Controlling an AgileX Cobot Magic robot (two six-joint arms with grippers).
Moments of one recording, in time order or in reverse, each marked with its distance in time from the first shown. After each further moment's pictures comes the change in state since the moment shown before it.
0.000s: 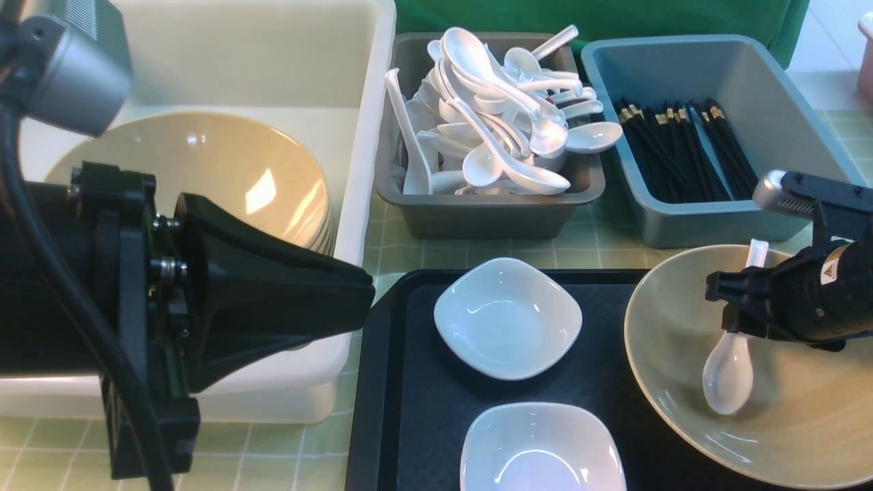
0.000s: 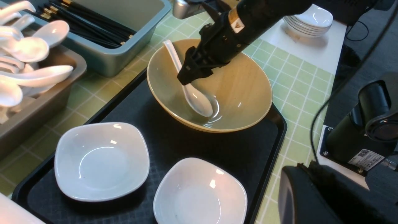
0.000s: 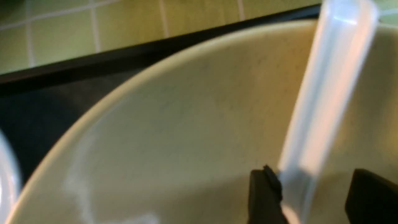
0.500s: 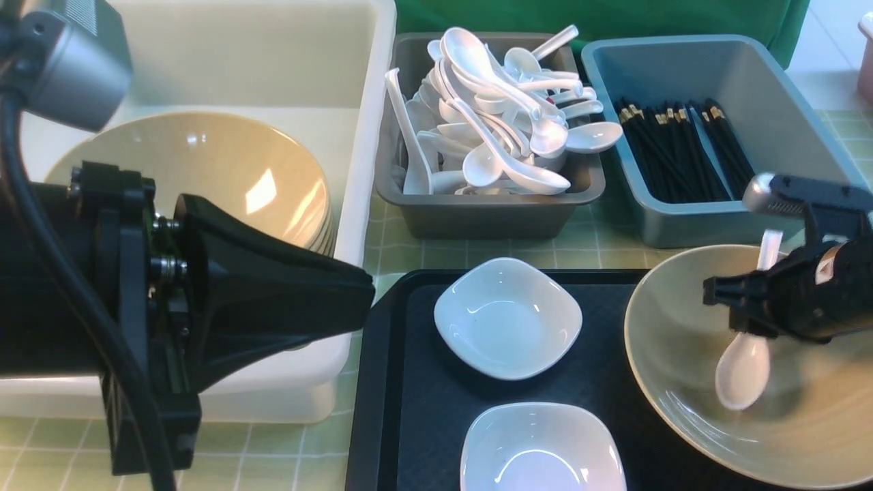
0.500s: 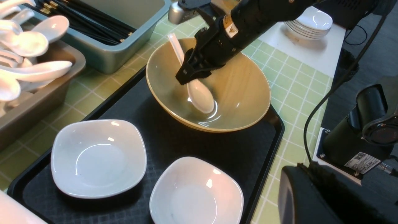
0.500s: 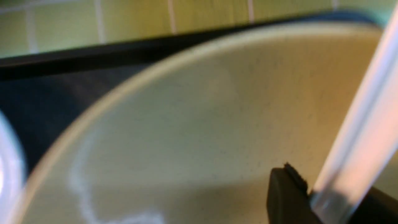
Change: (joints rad) right arm 0.000 -0.045 -0.031 -0.001 0.037 -0.105; left arm 0.000 0.000 0.000 0.000 0.000 -0.024
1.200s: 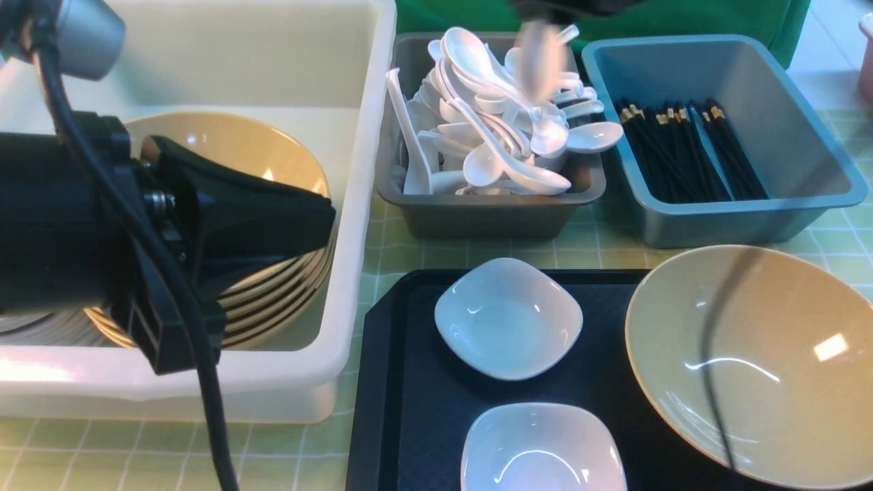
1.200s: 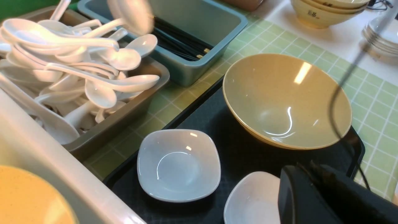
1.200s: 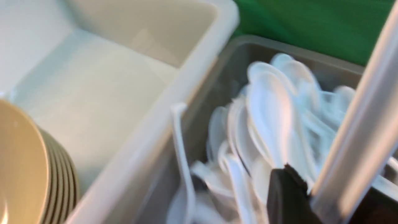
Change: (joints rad) right arm 0.195 0.521 -1.185 0.356 0.247 -0.530; left arm 0.000 0.001 0.000 0.136 -0.187 -0.050
